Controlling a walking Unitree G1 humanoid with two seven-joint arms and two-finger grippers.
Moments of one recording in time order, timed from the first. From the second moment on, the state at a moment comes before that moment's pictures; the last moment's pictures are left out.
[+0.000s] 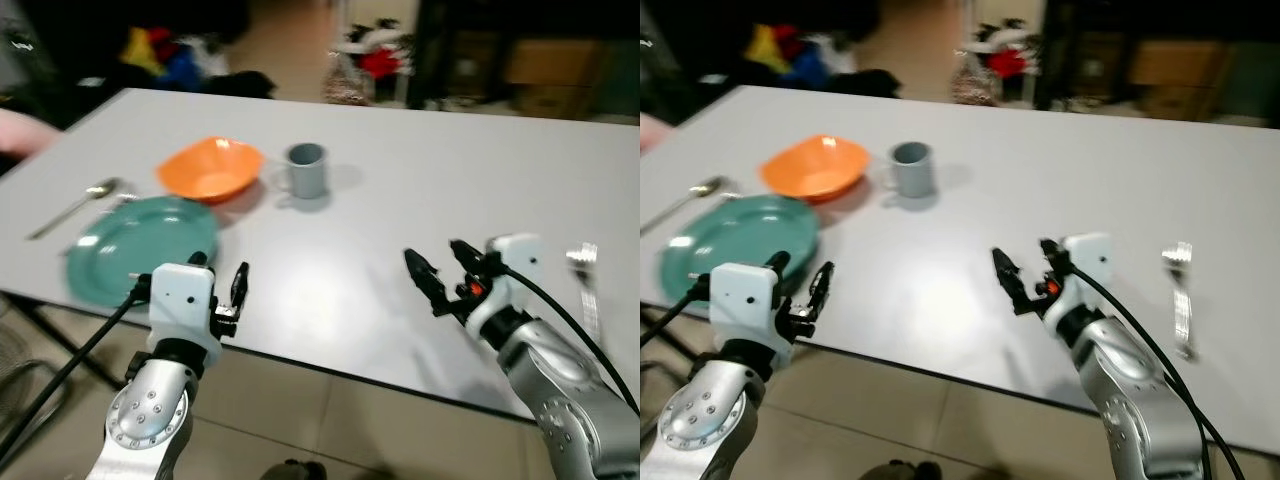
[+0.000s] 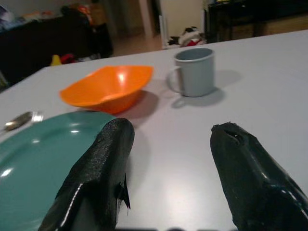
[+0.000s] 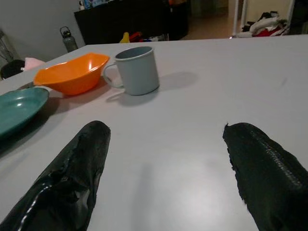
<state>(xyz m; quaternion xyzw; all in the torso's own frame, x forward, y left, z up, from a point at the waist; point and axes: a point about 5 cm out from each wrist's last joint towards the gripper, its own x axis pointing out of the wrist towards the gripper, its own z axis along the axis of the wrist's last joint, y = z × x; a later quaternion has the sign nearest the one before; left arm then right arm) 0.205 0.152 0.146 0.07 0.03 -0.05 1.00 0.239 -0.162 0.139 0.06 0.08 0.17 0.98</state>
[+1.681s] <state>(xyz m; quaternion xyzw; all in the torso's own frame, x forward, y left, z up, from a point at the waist) 0.201 0.176 0.150 0.08 0.01 0.01 1.00 0.247 -0.147 0.149 0.12 0.04 0.21 0.97</state>
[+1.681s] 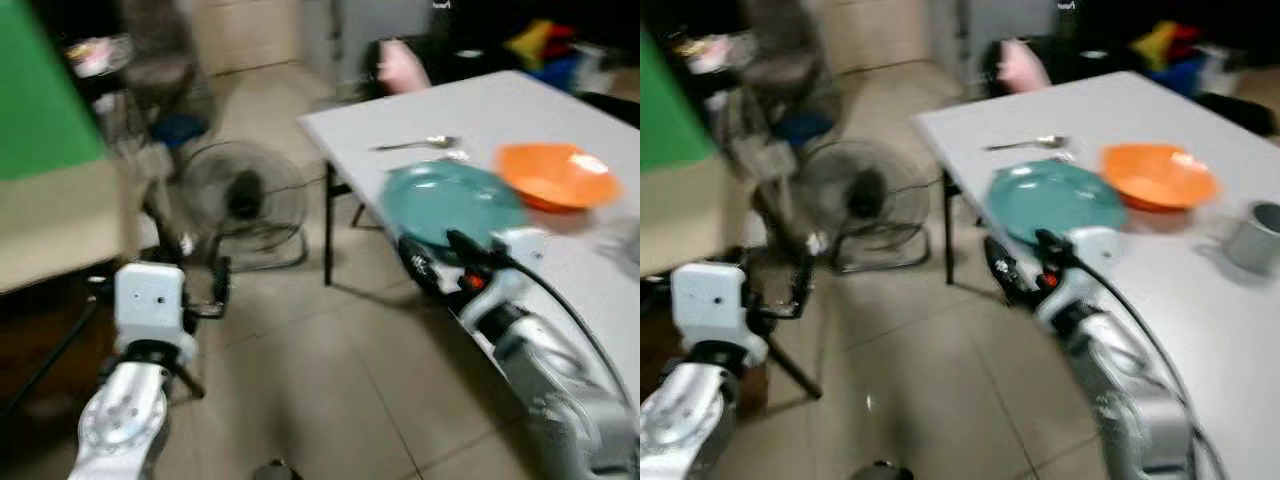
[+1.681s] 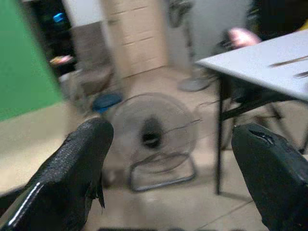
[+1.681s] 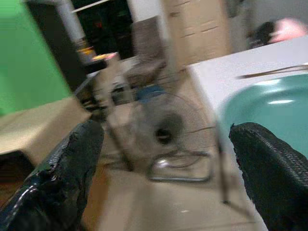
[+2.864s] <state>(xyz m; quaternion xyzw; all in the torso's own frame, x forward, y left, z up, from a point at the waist) 0.199 0.181 0.145 0.08 0.02 0.02 1.00 0.262 -0.173 0.138 0.04 0.02 0.08 1.00</state>
